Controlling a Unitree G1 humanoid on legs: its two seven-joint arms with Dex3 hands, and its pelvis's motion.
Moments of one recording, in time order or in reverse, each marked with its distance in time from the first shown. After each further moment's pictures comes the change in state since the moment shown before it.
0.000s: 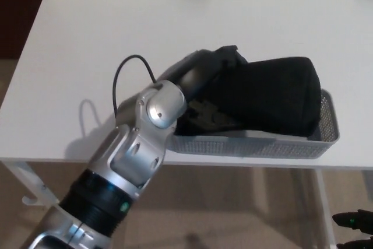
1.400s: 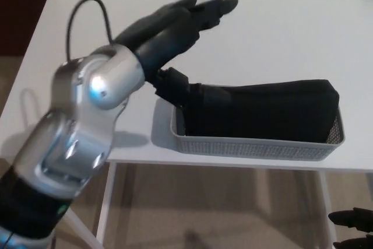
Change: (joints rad) left_arm 0.053 0.241 0.065 -0.549 -0.008 0.074 -0.230; right_arm -0.009 0.001 0.017 -0.014 -0.001 0.026 0.014
